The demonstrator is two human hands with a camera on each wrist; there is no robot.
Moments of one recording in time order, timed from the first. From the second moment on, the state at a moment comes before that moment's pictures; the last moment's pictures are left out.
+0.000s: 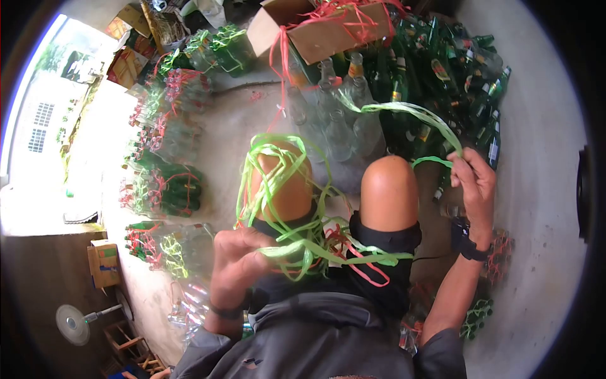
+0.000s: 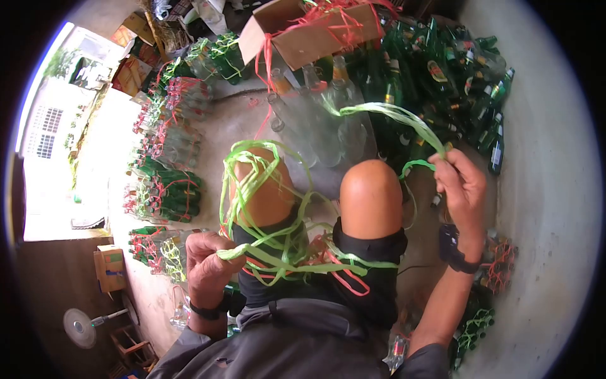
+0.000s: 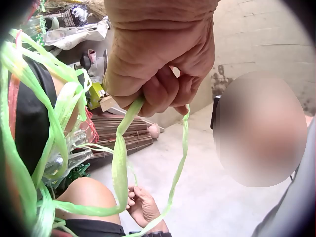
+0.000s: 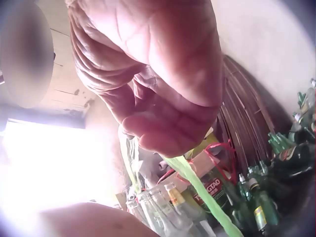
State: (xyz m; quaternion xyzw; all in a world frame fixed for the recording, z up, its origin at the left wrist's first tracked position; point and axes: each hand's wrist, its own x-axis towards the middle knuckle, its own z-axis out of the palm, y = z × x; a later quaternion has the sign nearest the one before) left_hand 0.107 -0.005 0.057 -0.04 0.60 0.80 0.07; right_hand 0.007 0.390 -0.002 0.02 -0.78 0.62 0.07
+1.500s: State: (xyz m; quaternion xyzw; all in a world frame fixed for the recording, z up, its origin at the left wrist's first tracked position) left_hand 0.063 0.023 0.048 0.09 0.48 0.87 0.07; right_hand 0.152 0.343 -0.030 0.03 -0.89 0.44 0.12
